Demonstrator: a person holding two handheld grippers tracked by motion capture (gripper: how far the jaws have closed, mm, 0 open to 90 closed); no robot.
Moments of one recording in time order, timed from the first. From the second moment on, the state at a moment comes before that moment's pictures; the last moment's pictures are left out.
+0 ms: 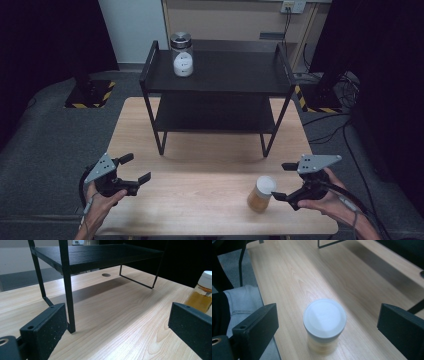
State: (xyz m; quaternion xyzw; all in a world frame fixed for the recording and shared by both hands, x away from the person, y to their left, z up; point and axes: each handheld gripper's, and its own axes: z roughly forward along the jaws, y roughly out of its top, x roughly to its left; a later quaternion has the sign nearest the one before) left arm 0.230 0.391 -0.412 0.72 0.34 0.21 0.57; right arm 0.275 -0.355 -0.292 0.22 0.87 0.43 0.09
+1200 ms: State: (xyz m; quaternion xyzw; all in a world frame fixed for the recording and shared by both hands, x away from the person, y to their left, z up) left arm 0.222 0.393 -0.411 0.71 0.34 0.22 0.57; right arm 0.285 -0.330 -0.341 0.19 0.89 0.41 0.10
